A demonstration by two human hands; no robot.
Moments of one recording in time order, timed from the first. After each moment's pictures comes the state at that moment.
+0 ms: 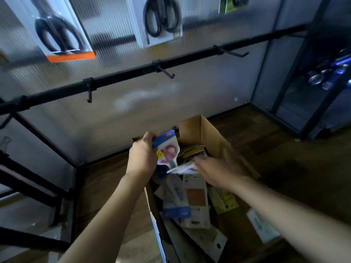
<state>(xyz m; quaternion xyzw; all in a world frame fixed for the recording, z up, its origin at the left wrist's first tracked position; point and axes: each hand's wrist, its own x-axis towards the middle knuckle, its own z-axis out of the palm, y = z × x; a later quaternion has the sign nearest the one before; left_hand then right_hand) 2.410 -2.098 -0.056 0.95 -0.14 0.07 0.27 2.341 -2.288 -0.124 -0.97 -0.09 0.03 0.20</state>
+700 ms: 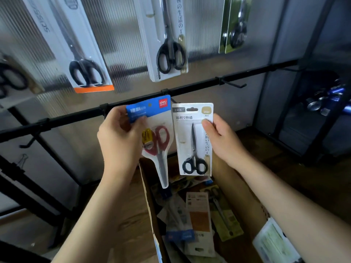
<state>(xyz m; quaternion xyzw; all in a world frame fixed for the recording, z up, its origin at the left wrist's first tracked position) 2.388 -2.086 0.060 0.78 -0.13 0.29 0.54 2.365 -2.290 0.005 -0.80 0.01 -0.23 0.55</state>
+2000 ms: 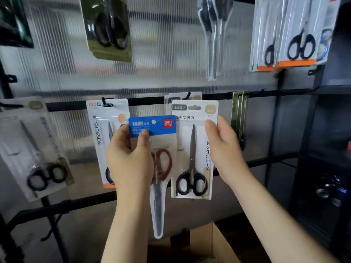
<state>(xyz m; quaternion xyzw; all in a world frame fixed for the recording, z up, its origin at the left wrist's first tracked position) 2.407 -2.104 0.221 0.60 -0.09 0.33 0.72 2.410 -2.263 0.212 -0.72 -0.10 -0.40 0.56</state>
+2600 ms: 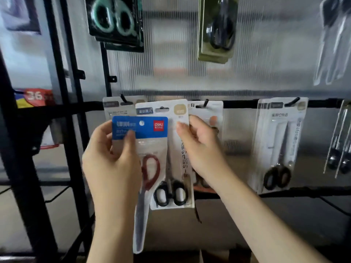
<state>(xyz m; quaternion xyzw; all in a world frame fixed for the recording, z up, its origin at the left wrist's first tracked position) 2.396 -1.939 0.227 0.62 0.00 0.50 0.60 2.450 -2.069 0.234 -0.72 -0.29 -0.29 0.56</state>
